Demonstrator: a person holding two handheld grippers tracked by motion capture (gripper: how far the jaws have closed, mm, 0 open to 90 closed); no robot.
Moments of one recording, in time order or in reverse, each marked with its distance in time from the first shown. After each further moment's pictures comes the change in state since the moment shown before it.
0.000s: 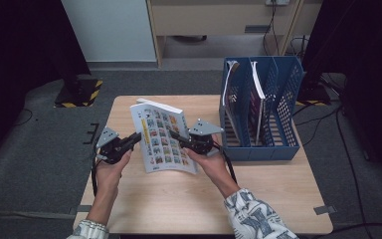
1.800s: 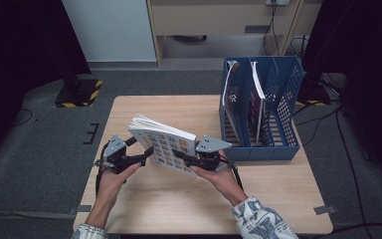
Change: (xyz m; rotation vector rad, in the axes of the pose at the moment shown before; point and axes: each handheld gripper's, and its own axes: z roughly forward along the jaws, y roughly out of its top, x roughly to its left) left arm -0.008 -0.031 0.010 -0.009 -0.089 0.070; right arm 0.019 -0.028 -0.033 0.010 0.124 -0.010
